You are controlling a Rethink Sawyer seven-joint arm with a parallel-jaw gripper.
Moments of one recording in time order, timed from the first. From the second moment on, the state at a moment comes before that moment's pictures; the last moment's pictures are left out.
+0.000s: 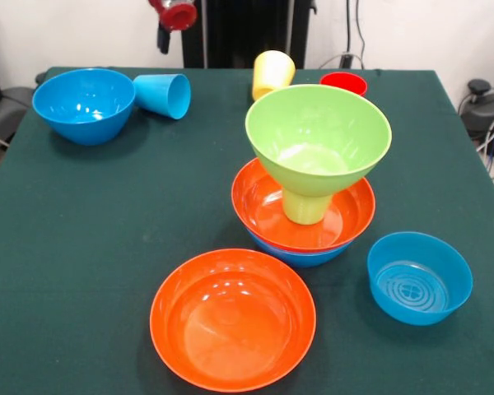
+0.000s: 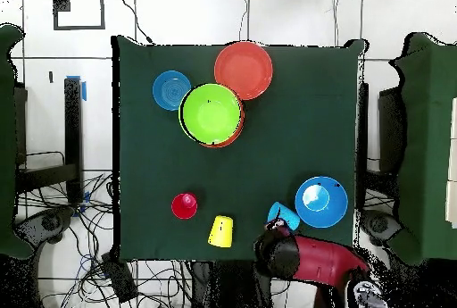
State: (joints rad) arm -0.43 -0.65 -0.22 2.05 -0.43 0.21 2.69
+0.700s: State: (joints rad) arm 0.19 -0.49 -0.56 1.88 -0.45 0.54 2.69
